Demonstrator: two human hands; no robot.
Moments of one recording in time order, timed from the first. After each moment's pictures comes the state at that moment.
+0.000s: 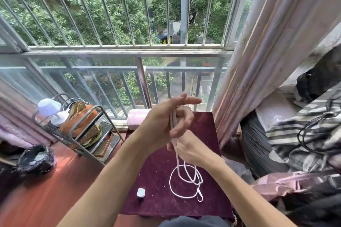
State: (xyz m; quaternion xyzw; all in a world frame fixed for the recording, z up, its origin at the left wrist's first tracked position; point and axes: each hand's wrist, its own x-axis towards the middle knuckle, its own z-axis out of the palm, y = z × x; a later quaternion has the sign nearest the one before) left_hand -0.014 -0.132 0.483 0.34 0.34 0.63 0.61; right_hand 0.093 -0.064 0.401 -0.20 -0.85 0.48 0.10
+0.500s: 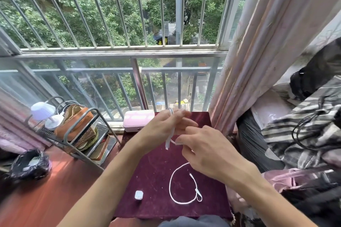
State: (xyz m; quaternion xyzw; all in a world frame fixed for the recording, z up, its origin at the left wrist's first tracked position) left_hand -0.024 -0.126 0.450 0.43 0.58 0.47 0.50; right_hand 0.146 -0.074 0.467 -0.16 -0.97 0.12 0.11
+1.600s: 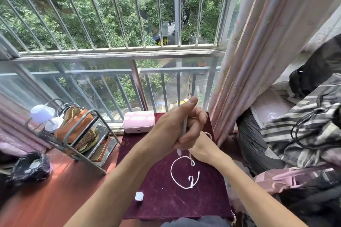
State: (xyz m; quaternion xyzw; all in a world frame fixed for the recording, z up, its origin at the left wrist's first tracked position) left_hand 0.018 -0.121 0.488 0.40 0.35 0.57 0.63; right_hand 0.119 -0.011 0.331 -0.29 -0.85 0.42 0.09
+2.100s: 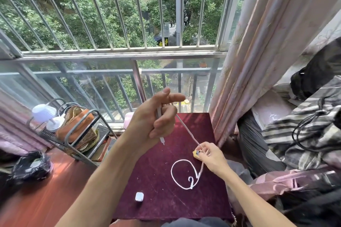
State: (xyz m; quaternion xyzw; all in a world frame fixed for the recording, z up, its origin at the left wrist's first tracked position) left_hand -0.024 -0.132 0.490 0.33 0.29 0.65 0.62; right_hand 0.162 0.001 0.241 -0.45 -0.77 0.43 0.14
